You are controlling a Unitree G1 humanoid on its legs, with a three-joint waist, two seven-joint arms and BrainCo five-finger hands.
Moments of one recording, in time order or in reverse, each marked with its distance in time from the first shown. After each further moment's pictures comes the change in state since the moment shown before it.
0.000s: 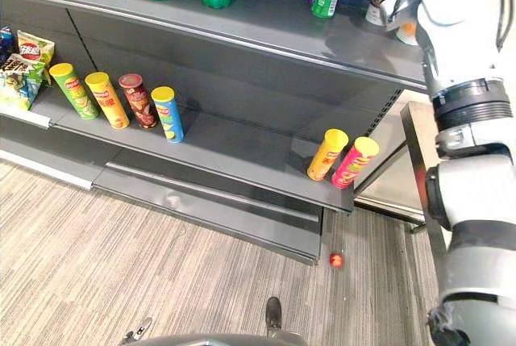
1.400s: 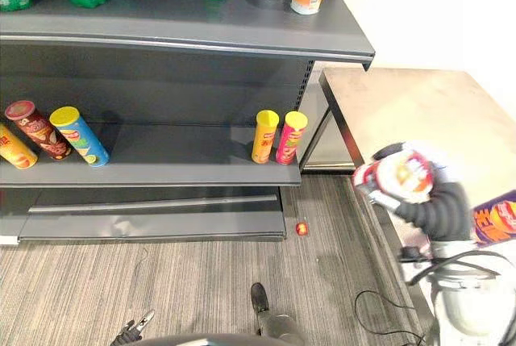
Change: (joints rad) left arm -0.013 0.010 0.051 0.007 0.099 -0.022 0.010; right arm 1.667 0.484 -0.911 -1.472 -0.206 -0.171 0.045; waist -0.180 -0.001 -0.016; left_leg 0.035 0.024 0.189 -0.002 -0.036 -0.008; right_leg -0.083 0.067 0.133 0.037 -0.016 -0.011
